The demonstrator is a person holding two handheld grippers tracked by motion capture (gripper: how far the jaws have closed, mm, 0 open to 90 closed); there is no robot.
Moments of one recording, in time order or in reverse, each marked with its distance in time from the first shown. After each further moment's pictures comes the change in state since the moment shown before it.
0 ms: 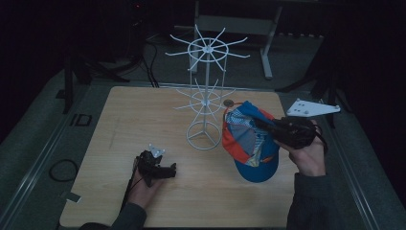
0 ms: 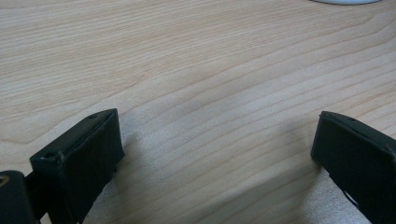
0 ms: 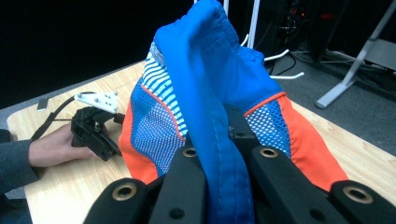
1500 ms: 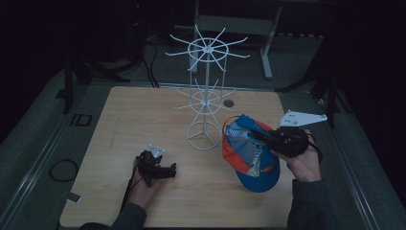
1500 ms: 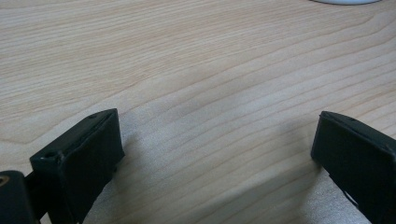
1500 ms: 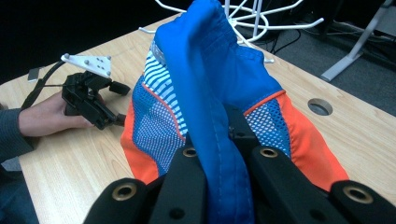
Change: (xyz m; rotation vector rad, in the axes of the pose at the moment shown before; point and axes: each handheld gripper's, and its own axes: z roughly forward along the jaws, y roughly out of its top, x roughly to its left) left arm 0.000 0.000 0.000 0.000 0.000 0.000; right arm 0.001 -0.029 0.014 0.103 -0.002 0.009
